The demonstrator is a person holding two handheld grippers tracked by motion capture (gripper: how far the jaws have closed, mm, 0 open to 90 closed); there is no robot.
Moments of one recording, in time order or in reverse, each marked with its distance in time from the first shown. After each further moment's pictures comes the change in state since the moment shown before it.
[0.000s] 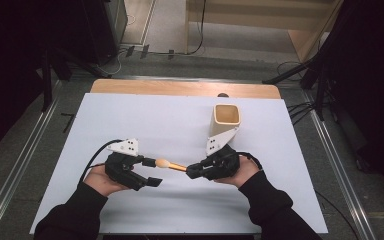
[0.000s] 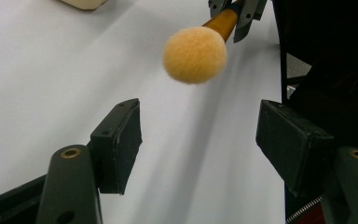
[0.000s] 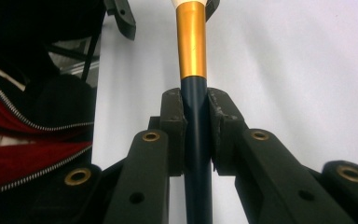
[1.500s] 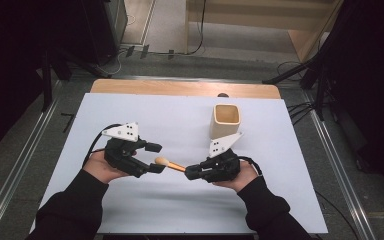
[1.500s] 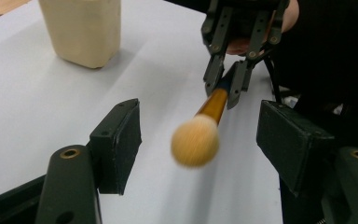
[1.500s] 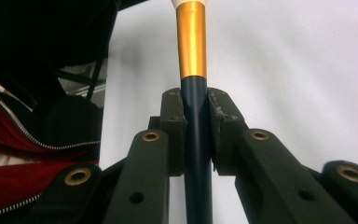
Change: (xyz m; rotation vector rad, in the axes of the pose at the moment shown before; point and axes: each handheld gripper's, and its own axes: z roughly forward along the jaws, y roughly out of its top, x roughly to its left) left arm 0.004 0.034 -0.018 -0.080 -0.012 0.054; right arm 0.005 -0.010 0.002 -0.108 0.011 0.030
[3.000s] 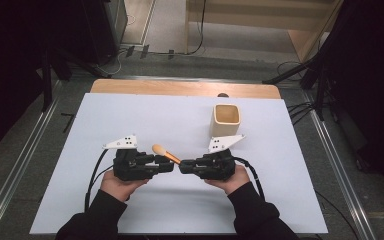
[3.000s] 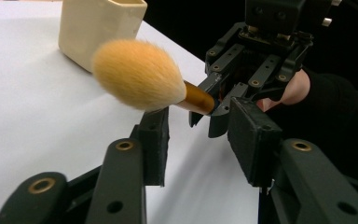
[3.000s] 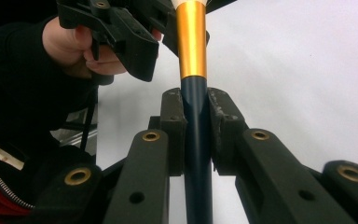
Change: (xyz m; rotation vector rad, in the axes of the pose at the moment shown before) left arm -0.016 -0.031 0.030 -0.248 0.025 -0.279; right arm 0.002 -0.002 0.012 -0.163 -0.054 0.110
